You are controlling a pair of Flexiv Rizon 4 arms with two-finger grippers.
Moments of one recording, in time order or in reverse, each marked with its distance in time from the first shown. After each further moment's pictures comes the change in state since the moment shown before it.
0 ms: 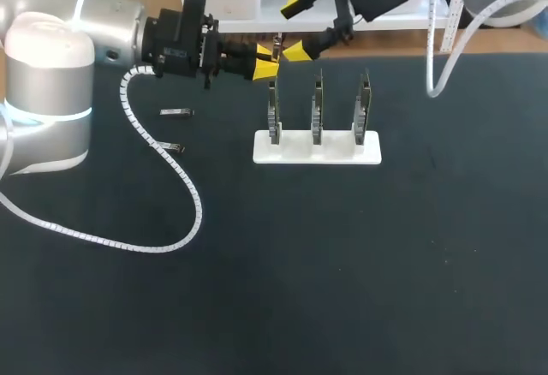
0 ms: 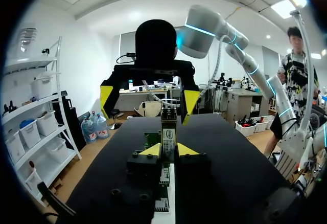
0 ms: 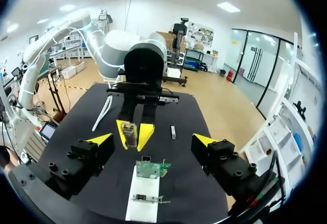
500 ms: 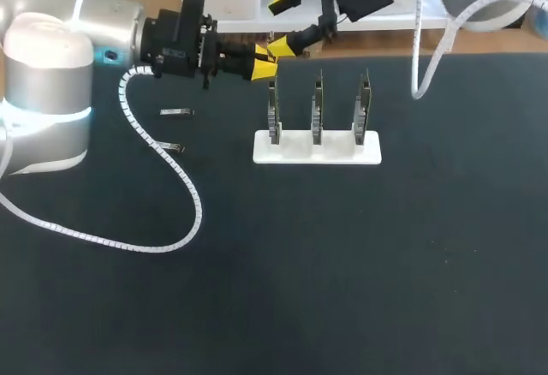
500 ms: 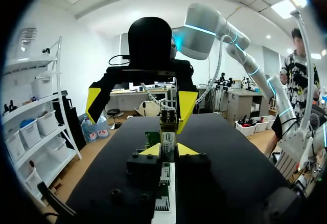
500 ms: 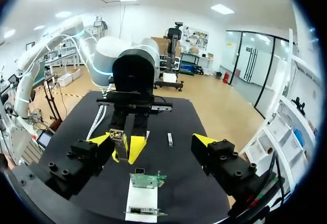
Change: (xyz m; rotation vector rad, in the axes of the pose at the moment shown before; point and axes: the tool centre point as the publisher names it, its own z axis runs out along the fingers) left arm 0.002 0.001 -0.002 0.001 0.000 -0.001; right arm -0.009 -0.009 0.019 0.032 -0.044 0.044
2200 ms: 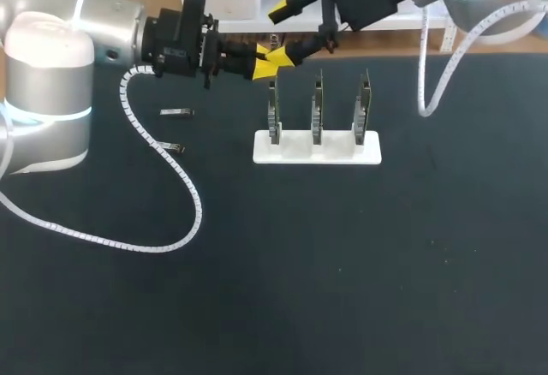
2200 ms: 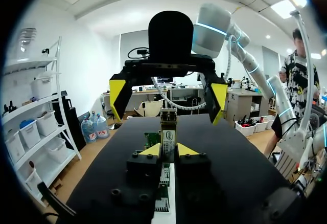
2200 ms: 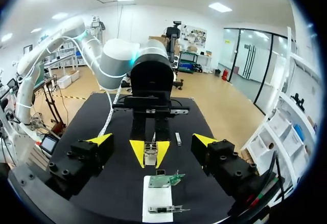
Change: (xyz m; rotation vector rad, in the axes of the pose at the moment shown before) left arm -0.001 0.000 0.001 0.001 0.000 0.001; right arm -0.010 0.035 -0.007 0.000 0.015 0.046
